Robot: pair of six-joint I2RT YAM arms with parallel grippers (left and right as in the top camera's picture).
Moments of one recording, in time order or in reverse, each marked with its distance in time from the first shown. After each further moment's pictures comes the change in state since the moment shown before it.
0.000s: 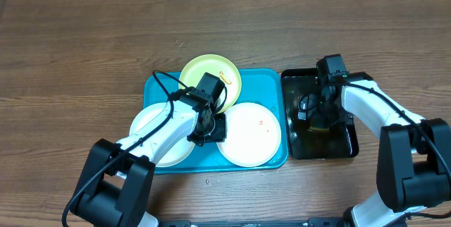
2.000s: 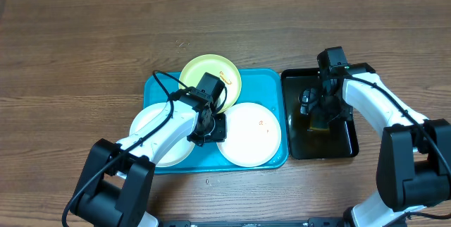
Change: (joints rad) left arm 0.000 0.000 0.000 0.000 0.000 0.000; right arm 0.000 0.003 0.092 -0.114 -0.004 0.053
